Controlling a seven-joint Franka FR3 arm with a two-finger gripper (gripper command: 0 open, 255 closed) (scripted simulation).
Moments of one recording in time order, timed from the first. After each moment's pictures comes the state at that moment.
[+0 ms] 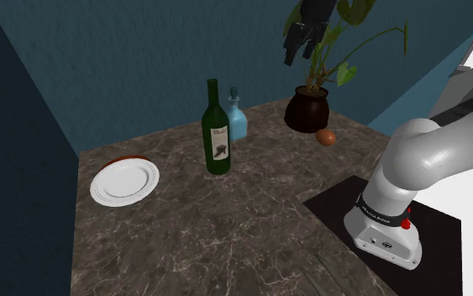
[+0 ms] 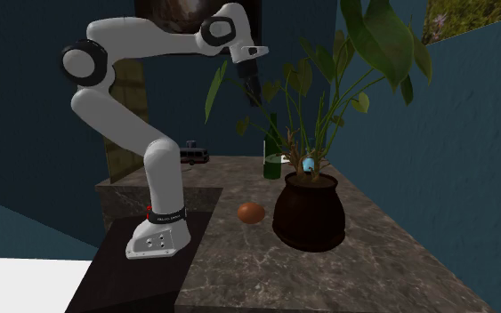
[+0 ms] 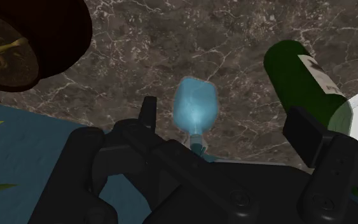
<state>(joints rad) -0.01 -0.83 0.06 -2.28 -0.01 1.69 0.13</state>
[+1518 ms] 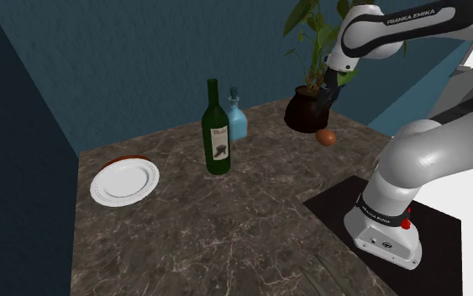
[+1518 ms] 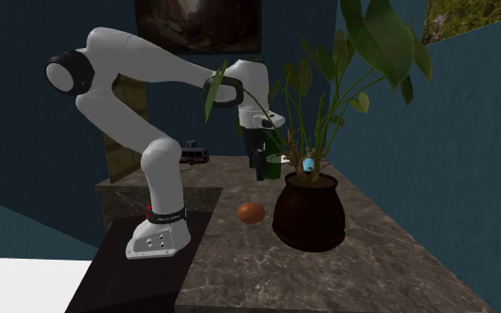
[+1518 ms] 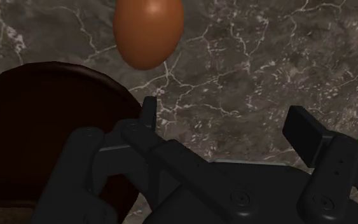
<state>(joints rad) -0.11 -0.81 -0.43 -2.70 -0.14 1.96 -0.31</state>
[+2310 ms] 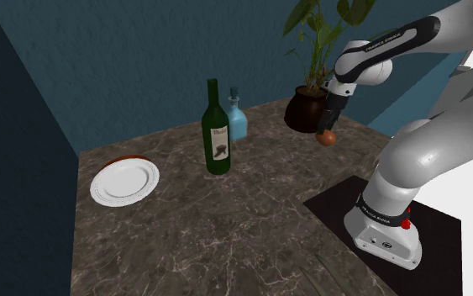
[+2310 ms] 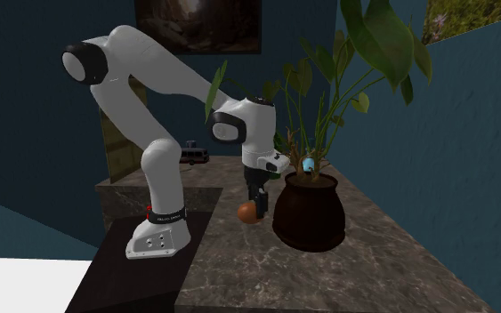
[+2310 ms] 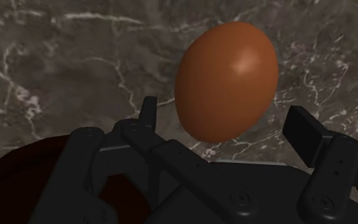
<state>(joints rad) -0.11 -0.57 -0.66 -2.76 -0.17 2.18 -0.50</state>
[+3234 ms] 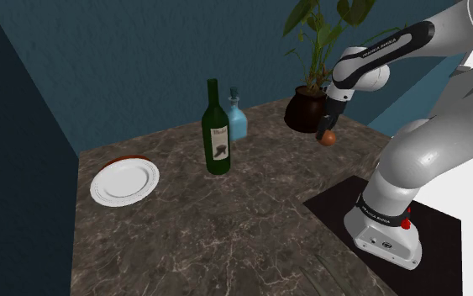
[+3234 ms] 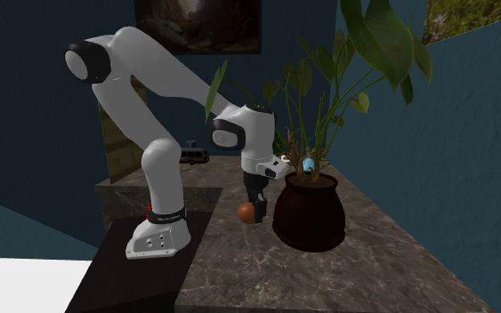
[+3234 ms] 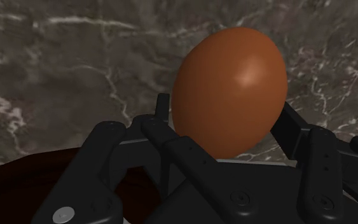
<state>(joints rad) -0.10 -0.55 -0.67 -2.79 -0.17 2.24 -0.51</state>
